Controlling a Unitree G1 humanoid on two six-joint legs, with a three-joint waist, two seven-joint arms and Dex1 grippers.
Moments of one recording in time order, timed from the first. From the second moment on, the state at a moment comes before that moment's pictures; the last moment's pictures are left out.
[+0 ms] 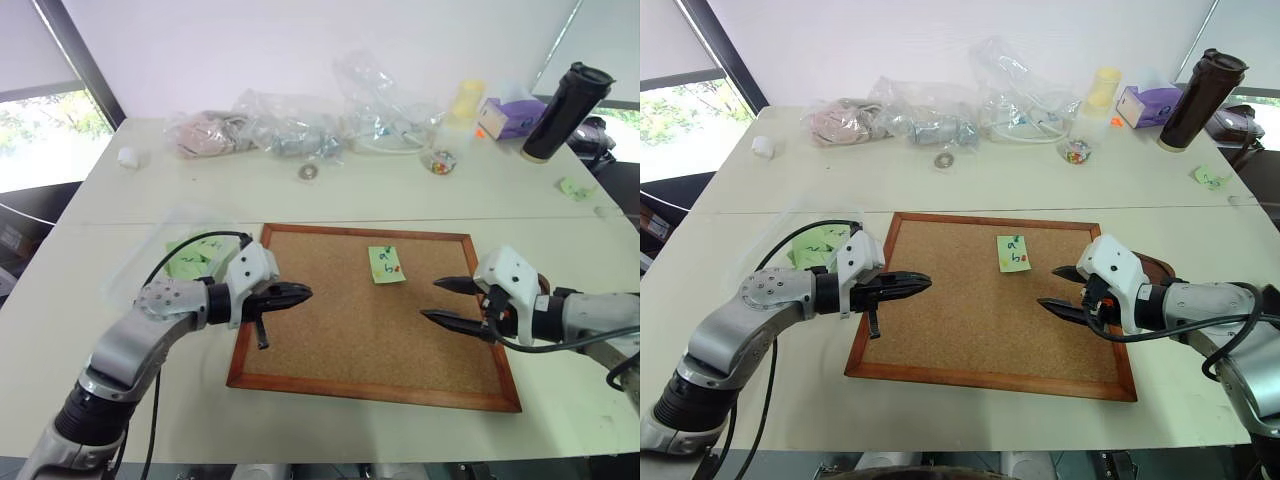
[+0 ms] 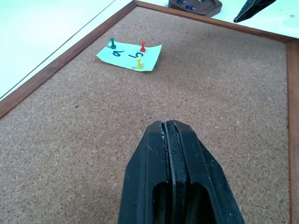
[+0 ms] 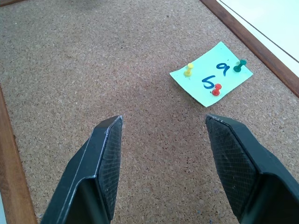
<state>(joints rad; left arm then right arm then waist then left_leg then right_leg) -0.26 0.65 -0.14 -0.44 -0.43 0.59 -0.89 0.01 -0.96 -0.22 -0.58 0.55 0.73 0.87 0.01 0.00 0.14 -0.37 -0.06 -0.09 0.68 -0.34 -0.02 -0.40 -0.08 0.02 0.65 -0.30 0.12</state>
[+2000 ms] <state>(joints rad) -0.20 0.45 -0.30 -0.07 -0.17 0.12 -0.84 -0.48 -0.55 0.14 -0.02 0.22 0.70 0.56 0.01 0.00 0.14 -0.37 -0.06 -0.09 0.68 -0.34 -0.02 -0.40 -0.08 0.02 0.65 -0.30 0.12</state>
